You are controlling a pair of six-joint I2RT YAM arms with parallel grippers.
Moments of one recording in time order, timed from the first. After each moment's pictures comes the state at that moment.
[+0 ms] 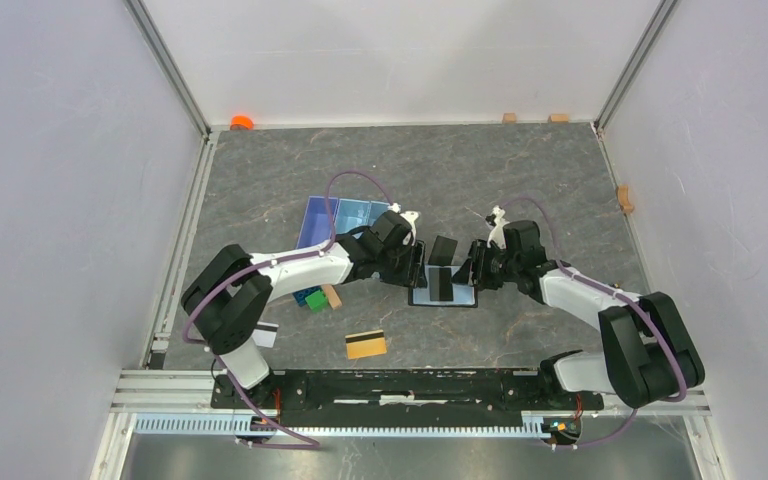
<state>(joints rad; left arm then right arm) -0.85 1.69 1.02 -0.21 0.14 -0.57 0.31 1.33 0.49 0.00 -0.44 0.50</state>
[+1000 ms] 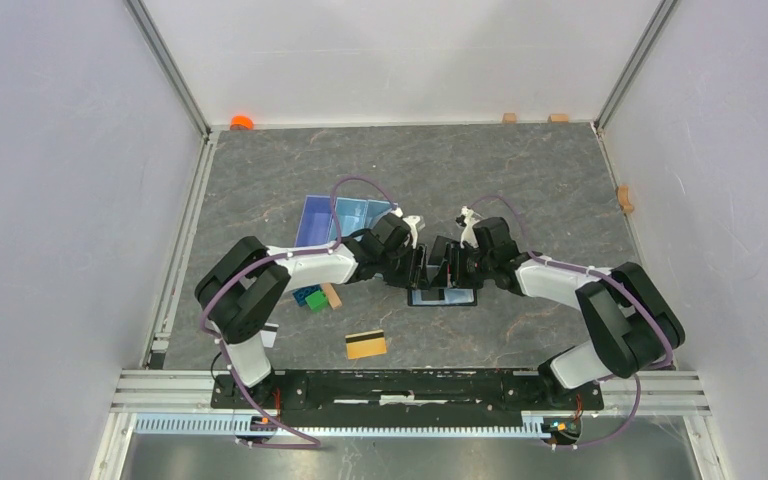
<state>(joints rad) -0.83 1.78 0.99 -0.08 0.25 -0.57 0.47 1.49 0.59 0.04 -0.40 0.50</state>
